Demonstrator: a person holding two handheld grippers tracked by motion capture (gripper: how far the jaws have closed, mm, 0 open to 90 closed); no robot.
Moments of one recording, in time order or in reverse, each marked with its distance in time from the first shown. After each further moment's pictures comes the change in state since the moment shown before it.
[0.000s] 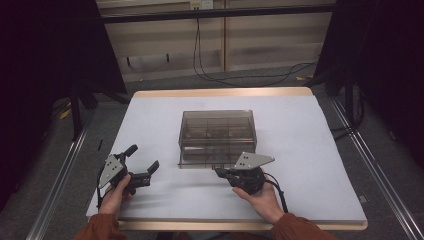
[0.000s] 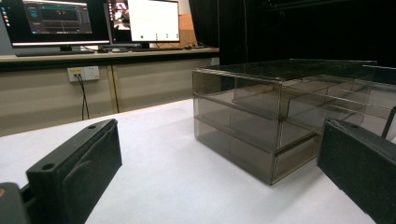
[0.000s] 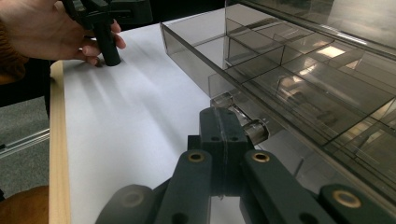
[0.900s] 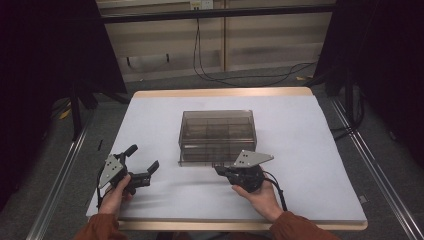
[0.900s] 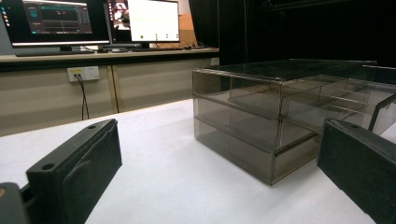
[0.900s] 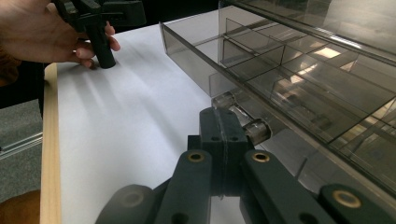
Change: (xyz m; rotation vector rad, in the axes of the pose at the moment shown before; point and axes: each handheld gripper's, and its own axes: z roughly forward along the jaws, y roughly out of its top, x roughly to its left) left arm 0.000 0.000 0.000 0.000 0.000 0.000; right arm -0.004 0.001 0.003 -0.002 -0.010 0.003
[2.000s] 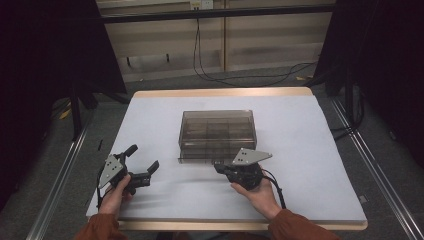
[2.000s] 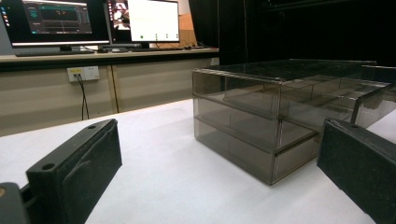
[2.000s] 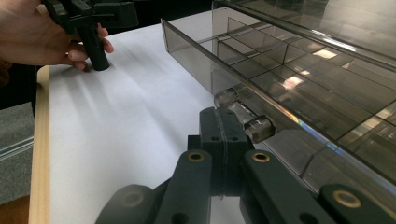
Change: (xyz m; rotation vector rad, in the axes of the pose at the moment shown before) left arm 0.000 0.000 0.000 -0.005 -0.001 -0.007; right arm -0.004 0.001 0.005 -0.002 -0.004 0.002
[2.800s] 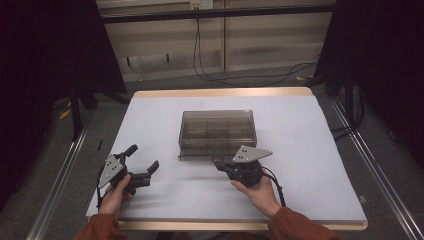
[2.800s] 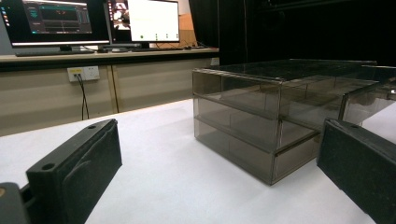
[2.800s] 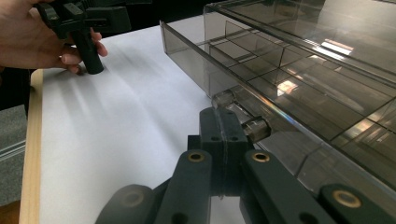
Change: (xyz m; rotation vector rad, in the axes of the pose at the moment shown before) left arm 0.000 0.000 0.000 0.004 0.002 0.006; right arm -0.005 0.003 0.001 -0.007 -0.014 -0.001
